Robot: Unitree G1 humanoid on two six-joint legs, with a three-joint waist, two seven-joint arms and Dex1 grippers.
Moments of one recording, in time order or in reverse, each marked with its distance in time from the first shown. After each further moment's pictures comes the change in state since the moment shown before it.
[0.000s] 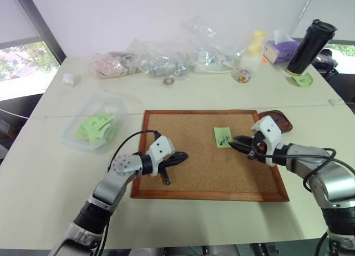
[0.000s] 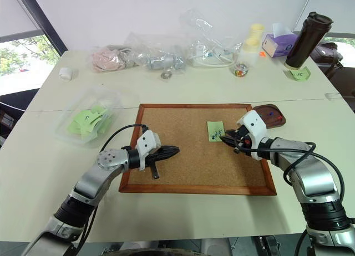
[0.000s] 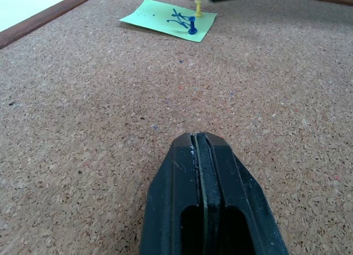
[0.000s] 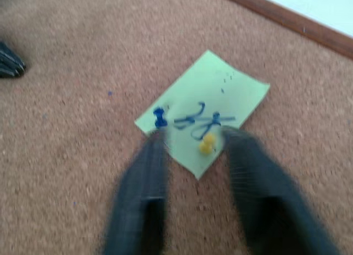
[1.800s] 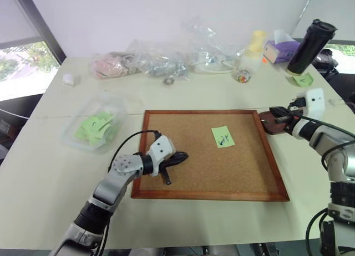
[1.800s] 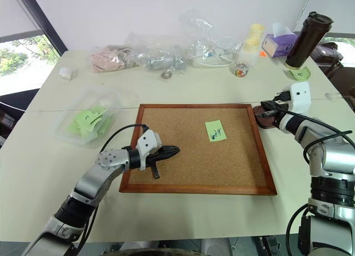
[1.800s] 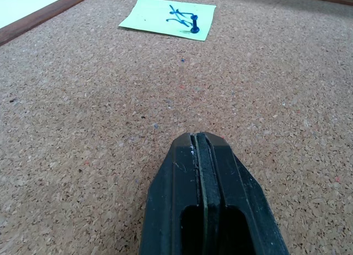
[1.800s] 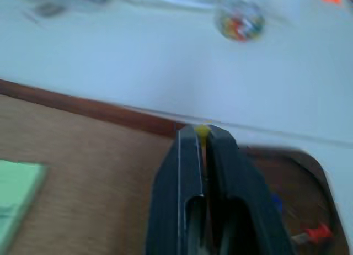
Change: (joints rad) left arm 0.001 -0.003 -0.002 -0.010 0.000 0.023 0.014; right arm -0.251 0.033 -0.246 0.415 -0.032 -0.023 -0.229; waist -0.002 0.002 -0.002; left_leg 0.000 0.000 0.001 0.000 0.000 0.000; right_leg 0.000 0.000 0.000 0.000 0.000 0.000
